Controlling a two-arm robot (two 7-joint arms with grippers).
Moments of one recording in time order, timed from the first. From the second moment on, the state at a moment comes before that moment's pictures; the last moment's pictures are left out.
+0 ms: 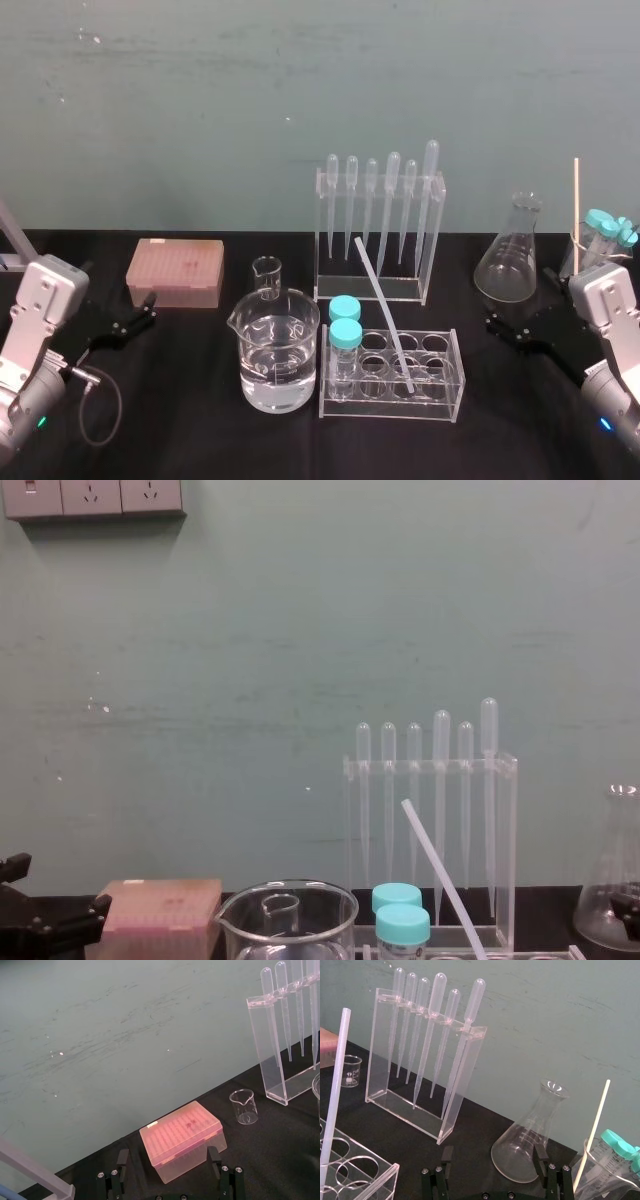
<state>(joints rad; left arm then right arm) -0.20 0.60 0.45 -1.41 -0.25 -0.12 0.03 0.20 0.60 -0.45 -1.41 0.25 -0.12 -0.03</state>
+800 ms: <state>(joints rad) -0.20 0.60 0.45 -1.41 -0.25 -0.12 0.03 0.20 0.60 -0.45 -1.41 0.25 -0.12 -0.03</state>
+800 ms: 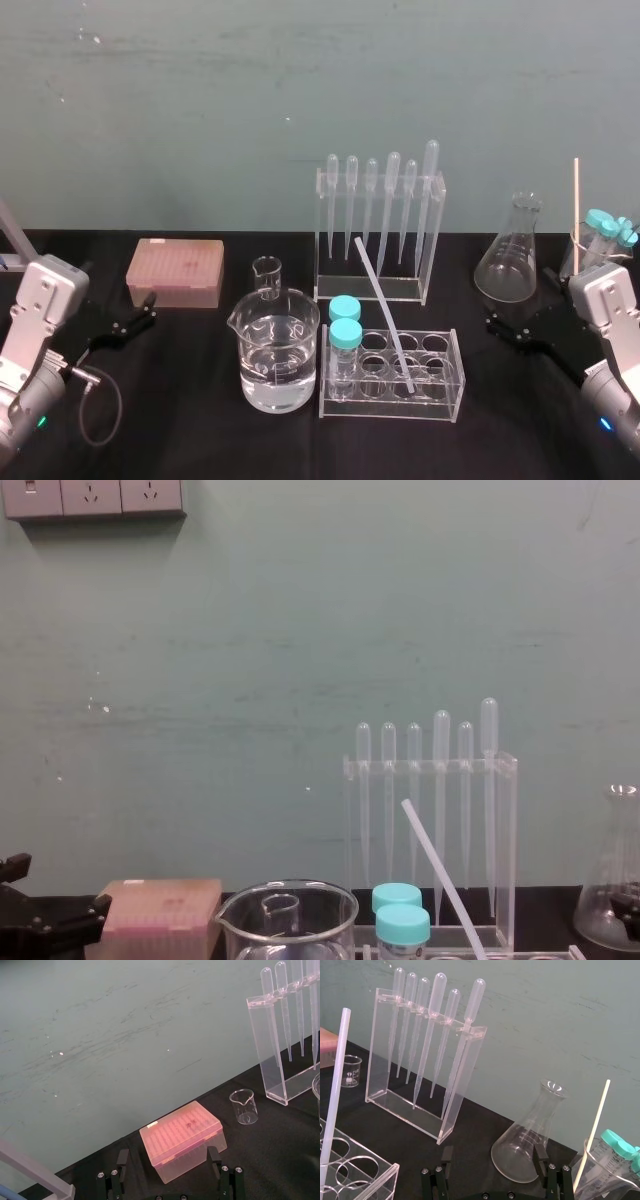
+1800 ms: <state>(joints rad) -0.20 0.60 0.45 -1.41 -0.25 -0.12 0.03 0.20 0.60 -0.45 -1.41 0.25 -0.12 -0.03</state>
